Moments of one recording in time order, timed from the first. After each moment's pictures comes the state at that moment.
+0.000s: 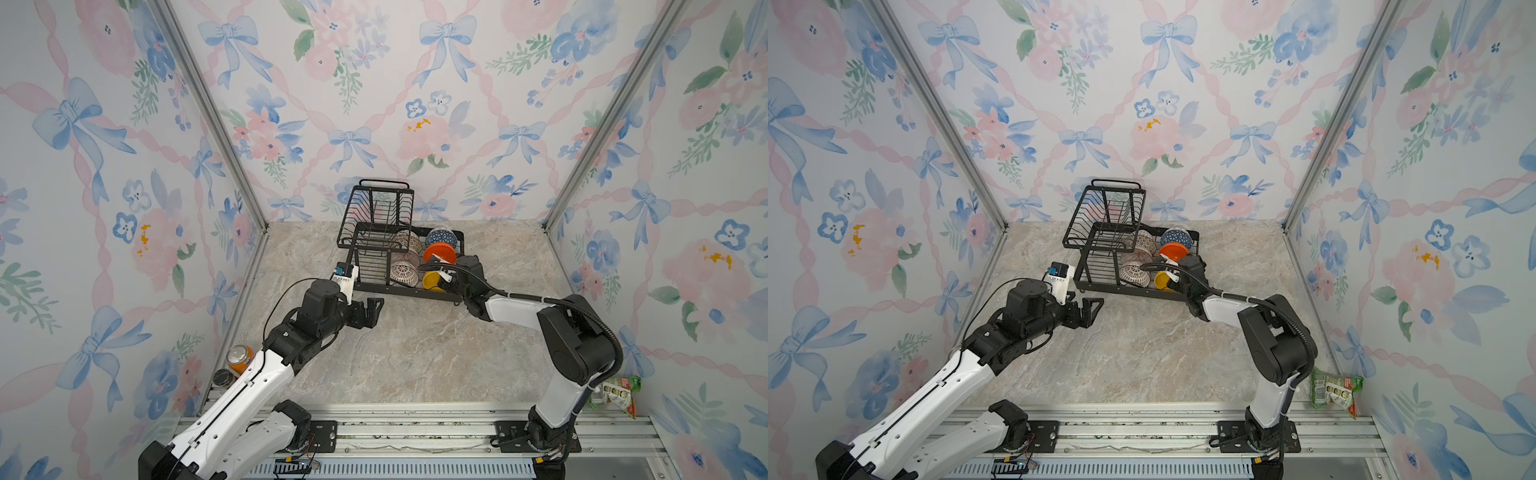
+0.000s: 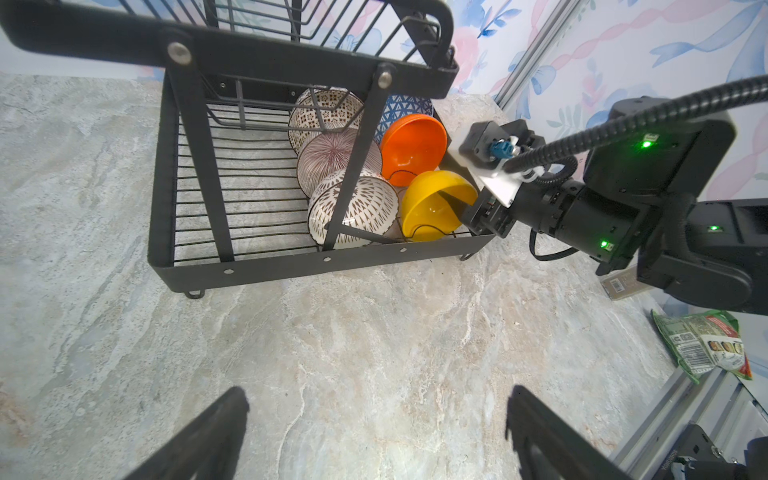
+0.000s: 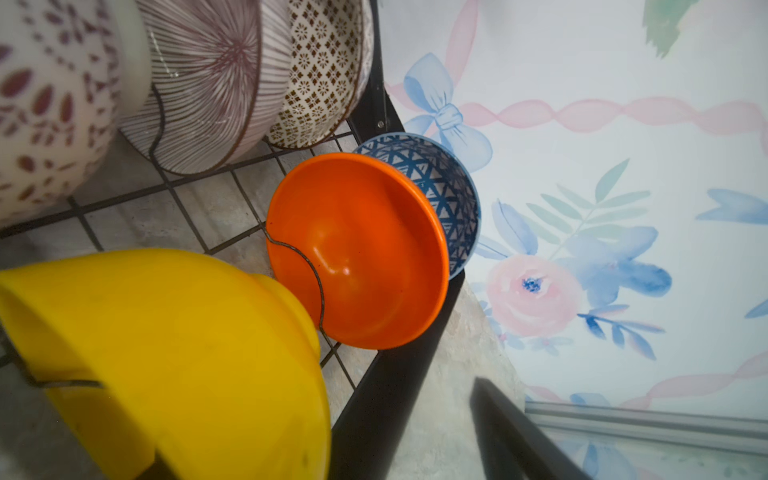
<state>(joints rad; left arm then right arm) -0.52 0.91 0.79 -0.38 0.08 -0.31 0.47 1.77 0.95 0.36 0.29 -0.78</state>
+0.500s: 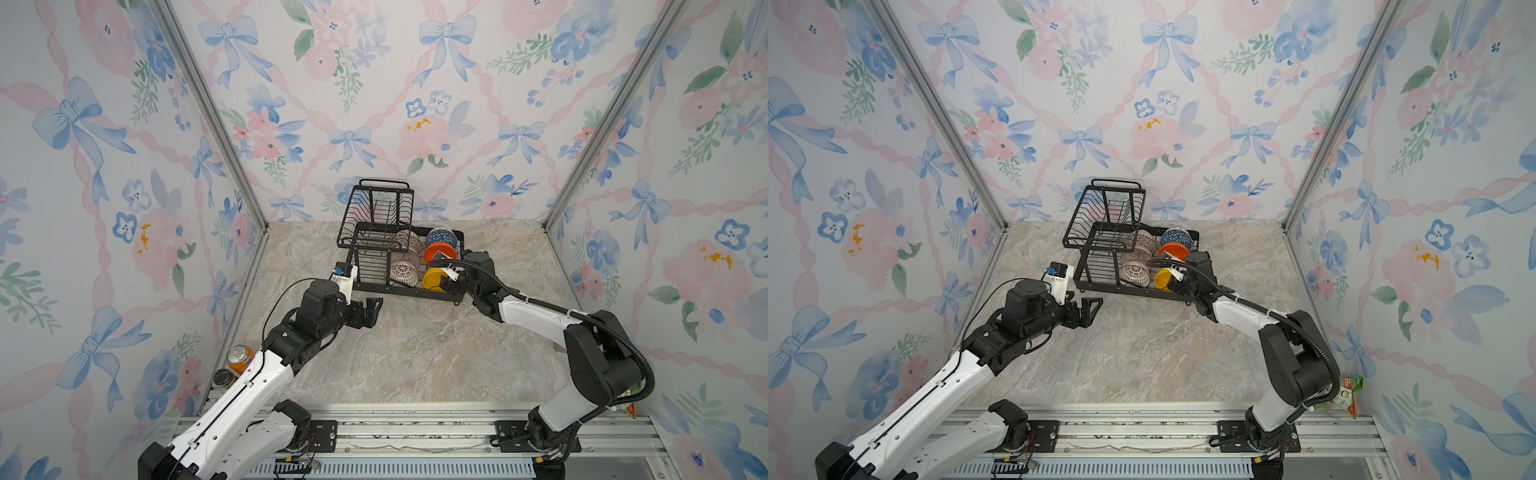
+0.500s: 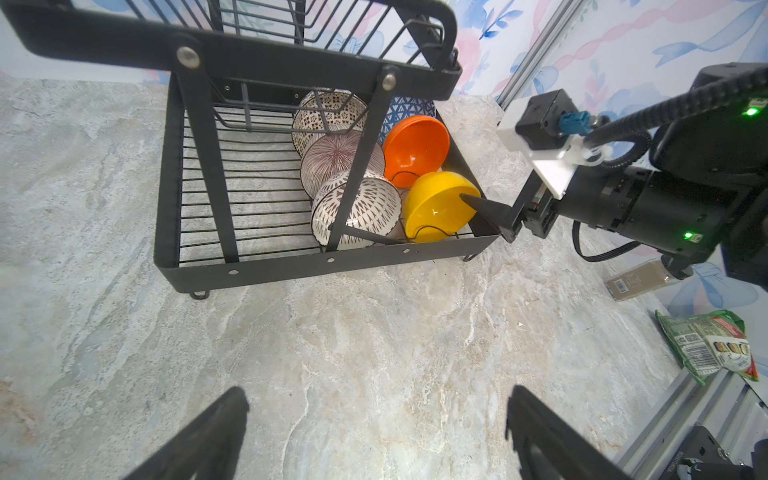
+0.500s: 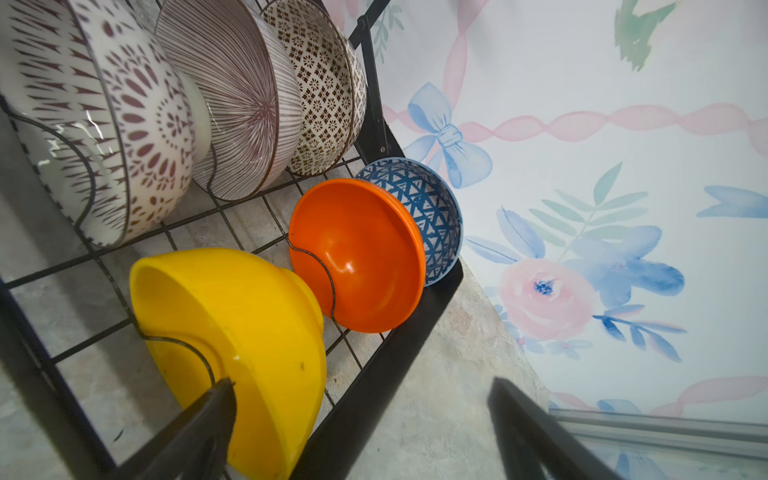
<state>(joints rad) -0.51 0.91 0.78 -0.38 0.07 -0.30 0.46 1.61 0.94 0.18 0.19 -0.70</state>
